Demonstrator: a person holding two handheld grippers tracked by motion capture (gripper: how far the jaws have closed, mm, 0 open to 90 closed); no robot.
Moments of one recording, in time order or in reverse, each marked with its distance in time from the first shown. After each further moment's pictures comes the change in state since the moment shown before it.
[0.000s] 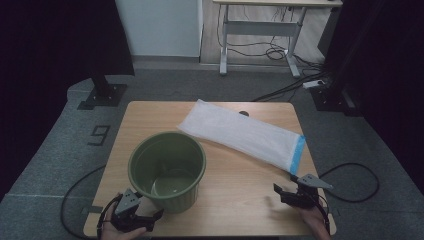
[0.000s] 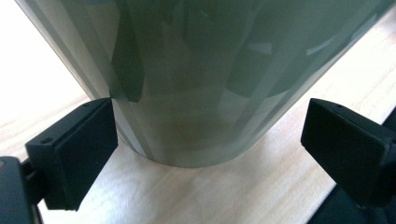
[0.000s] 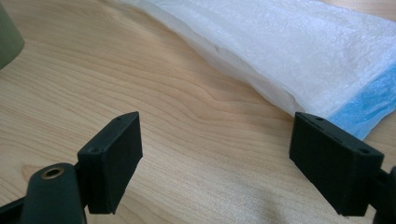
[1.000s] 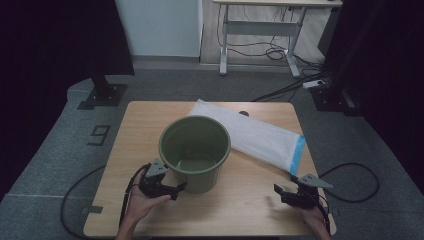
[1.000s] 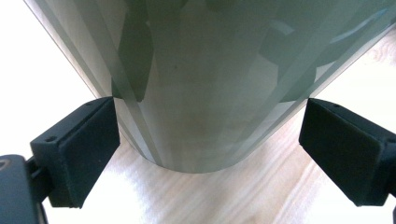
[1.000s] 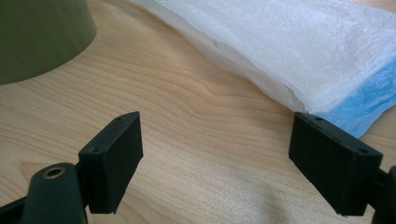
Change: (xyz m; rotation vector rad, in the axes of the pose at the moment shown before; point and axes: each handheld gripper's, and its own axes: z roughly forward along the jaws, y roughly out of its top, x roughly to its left) left arm 0.008 0.079 0.069 0.023 -0.058 0.056; right arm -0.002 -0.001 0.000 0.014 0.004 0.012
